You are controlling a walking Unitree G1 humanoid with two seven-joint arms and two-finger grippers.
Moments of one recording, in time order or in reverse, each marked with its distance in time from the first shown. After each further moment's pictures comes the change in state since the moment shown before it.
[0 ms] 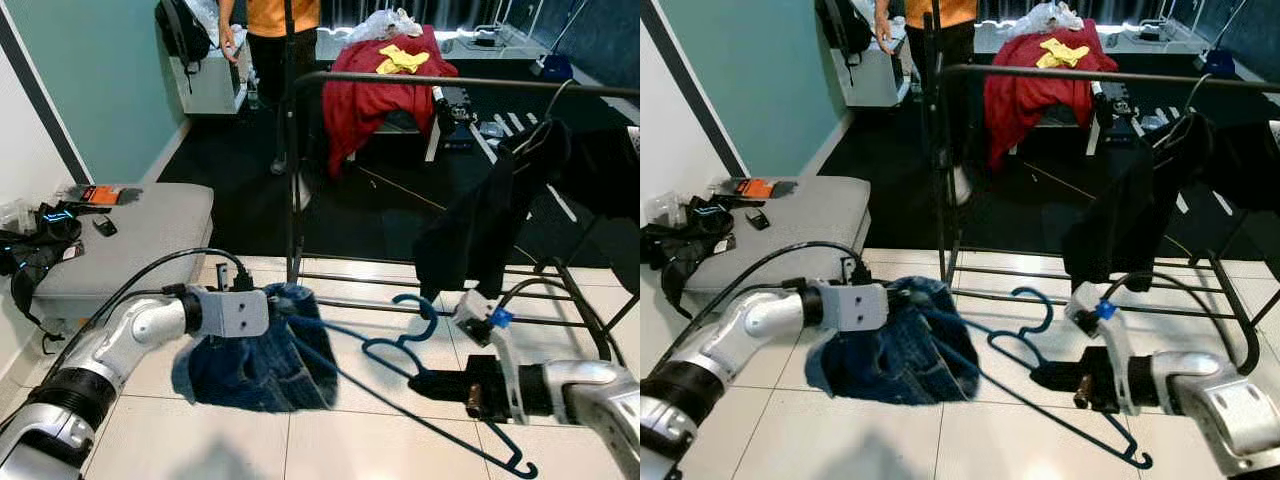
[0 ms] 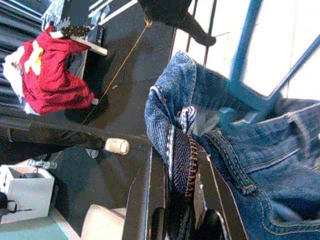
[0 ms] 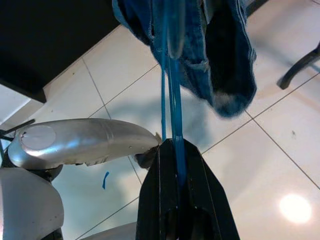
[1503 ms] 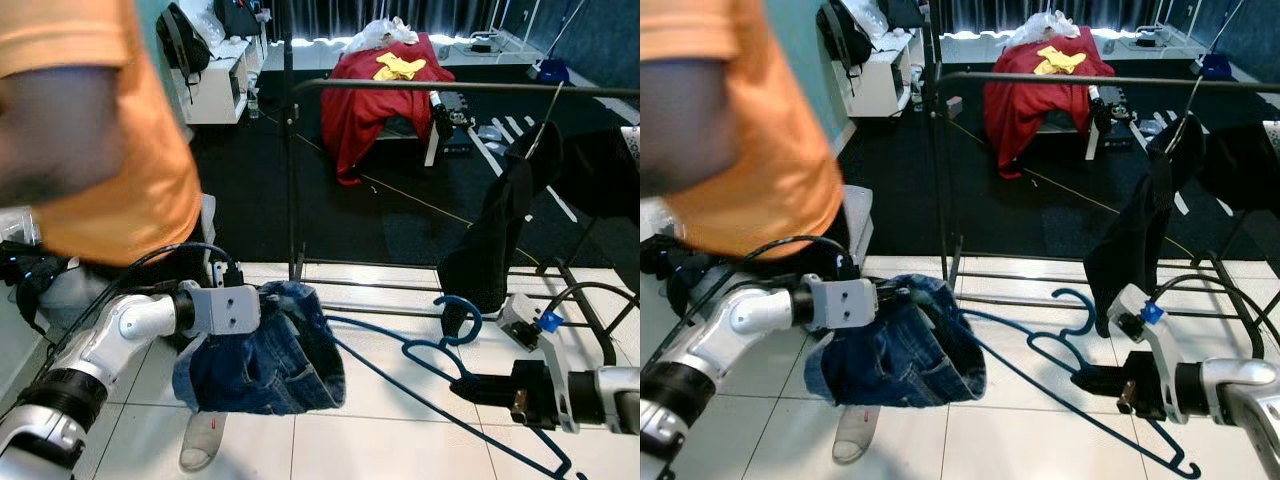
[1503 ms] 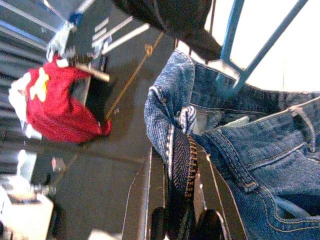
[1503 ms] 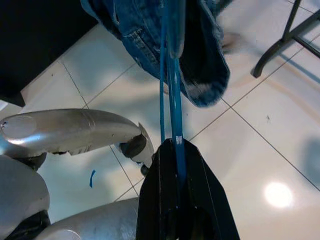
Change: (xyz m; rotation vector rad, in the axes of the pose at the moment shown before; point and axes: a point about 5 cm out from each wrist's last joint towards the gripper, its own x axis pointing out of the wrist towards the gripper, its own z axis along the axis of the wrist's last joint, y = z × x) left arm -0.009 0.012 0.016 -0.018 -0.135 0.007; right arm -0.035 -0.011 -0.010 0.011 0.019 -0.104
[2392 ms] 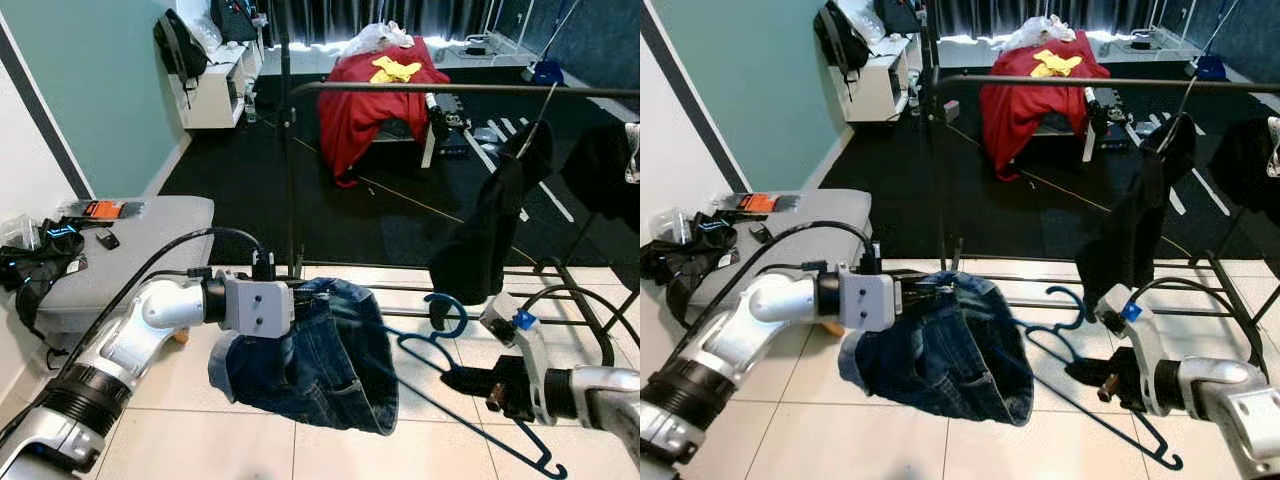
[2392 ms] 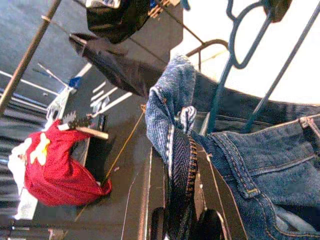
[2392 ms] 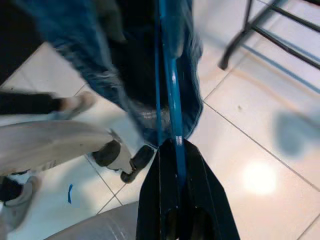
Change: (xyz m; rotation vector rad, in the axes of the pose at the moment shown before) left arm 0.019 0.013 0.055 0.030 -0.223 -0.038; right arm 0.020 -0.020 -0.012 0.052 0.012 -0.188
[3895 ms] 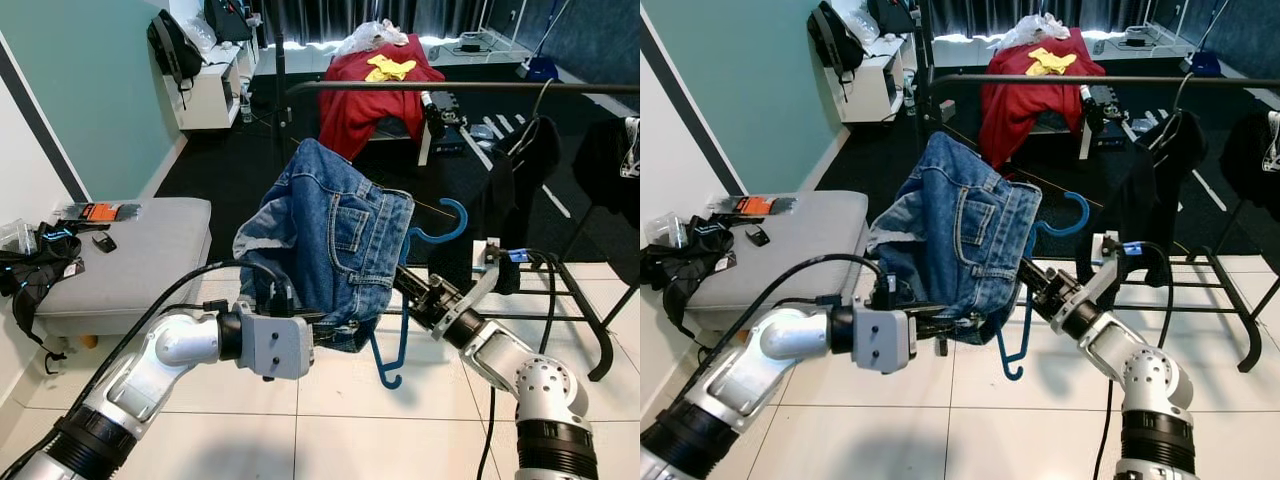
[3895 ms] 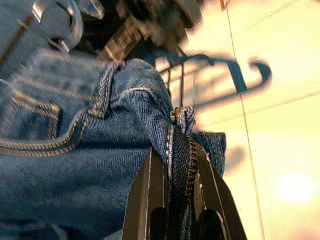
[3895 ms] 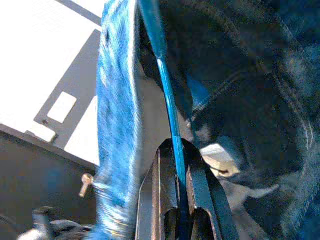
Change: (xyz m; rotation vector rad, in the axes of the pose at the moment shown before) left arm -0.003 -0.049 0.008 -0.101 0.024 -0.058; right arm 0.065 0.024 0.078 0.792 -0.760 0.298
